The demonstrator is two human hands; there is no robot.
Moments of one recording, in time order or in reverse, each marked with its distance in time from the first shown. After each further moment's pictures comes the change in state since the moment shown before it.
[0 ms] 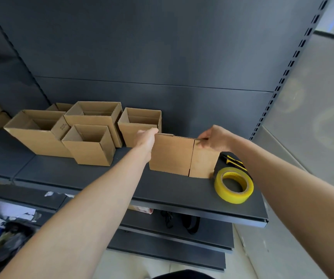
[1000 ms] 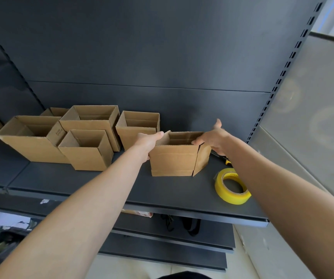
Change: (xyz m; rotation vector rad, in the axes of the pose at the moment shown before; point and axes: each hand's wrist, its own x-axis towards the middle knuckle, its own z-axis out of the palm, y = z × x) left_hand 0.005 0.013 -0.004 0.235 -0.086 -0.038; right_hand 0.017 -0.013 0.009 0.718 0.135 0.424
